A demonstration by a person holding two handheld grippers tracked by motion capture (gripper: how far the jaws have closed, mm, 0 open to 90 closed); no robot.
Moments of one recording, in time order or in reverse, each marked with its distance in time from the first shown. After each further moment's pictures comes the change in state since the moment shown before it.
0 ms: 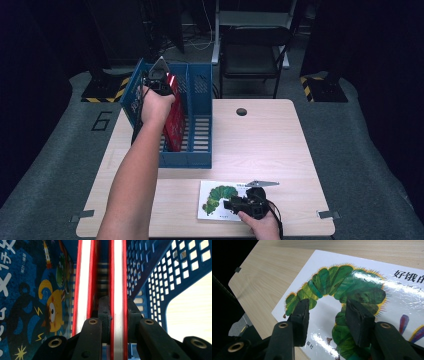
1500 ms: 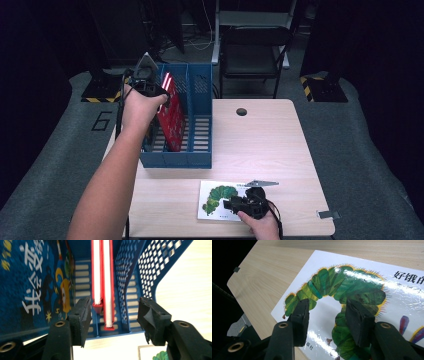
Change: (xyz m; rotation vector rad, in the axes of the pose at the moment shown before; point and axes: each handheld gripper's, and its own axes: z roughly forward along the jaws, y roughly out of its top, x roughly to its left) left arm 0.016 -0.030 -0.055 -0.021 -0.045 0.040; right arm 0.001 0.001 0.001 -0.002 -0.005 -0.005
